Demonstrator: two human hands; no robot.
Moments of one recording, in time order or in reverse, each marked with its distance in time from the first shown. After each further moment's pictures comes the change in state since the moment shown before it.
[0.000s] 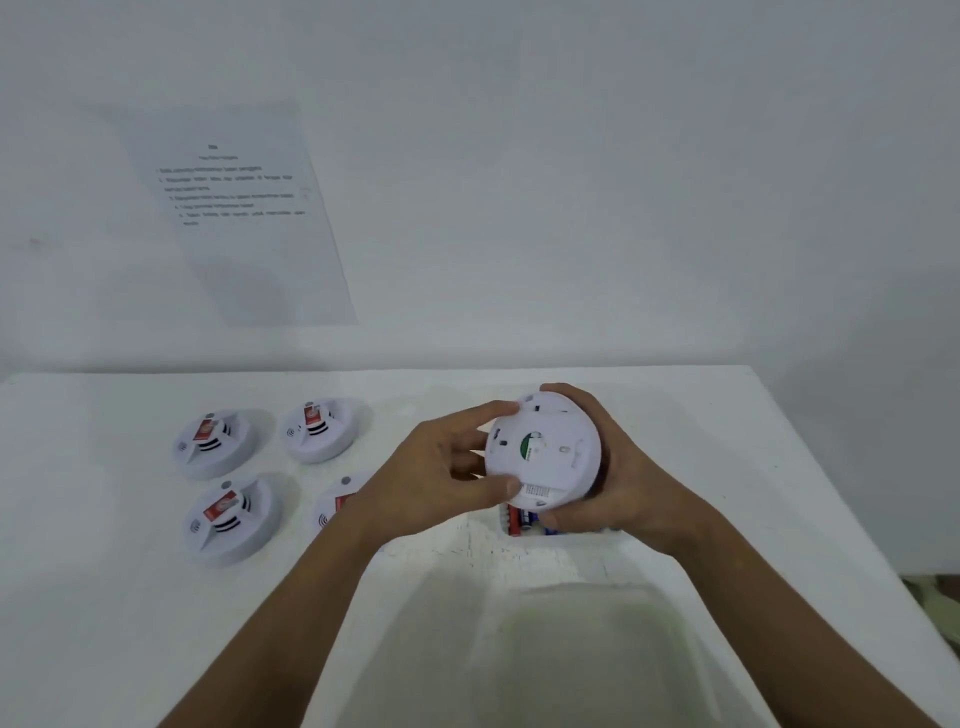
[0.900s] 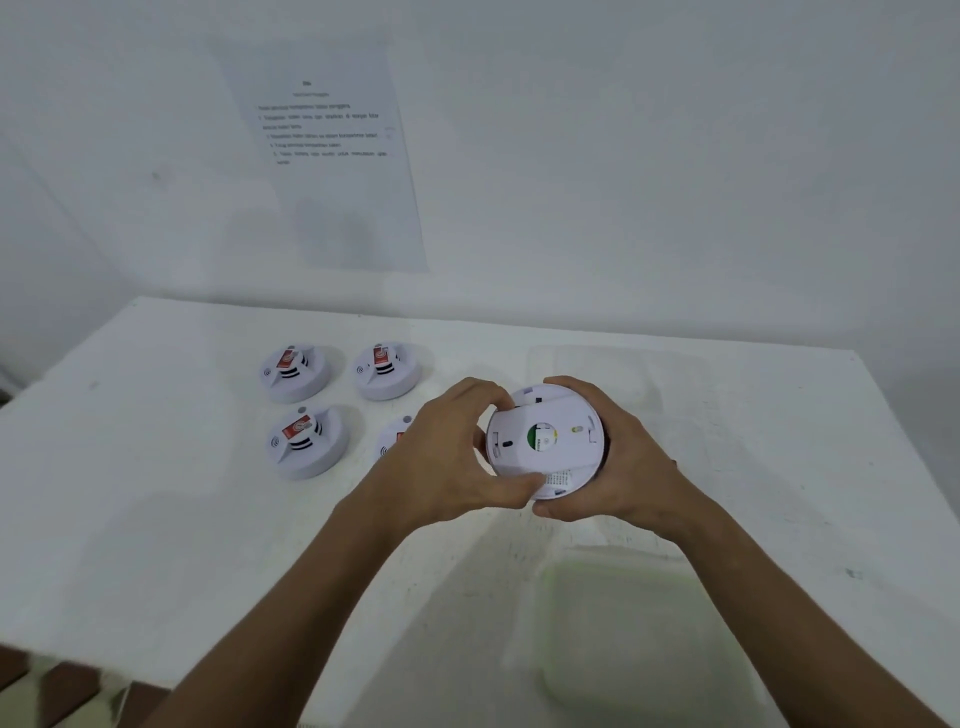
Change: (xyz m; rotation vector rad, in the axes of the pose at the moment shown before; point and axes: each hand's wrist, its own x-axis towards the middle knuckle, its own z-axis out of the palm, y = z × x) left_hand -0.041 -0.009 -0.002 0.612 0.279 0.029; right_hand 0.016 0.023 0.041 -0.161 -0.014 -0.076
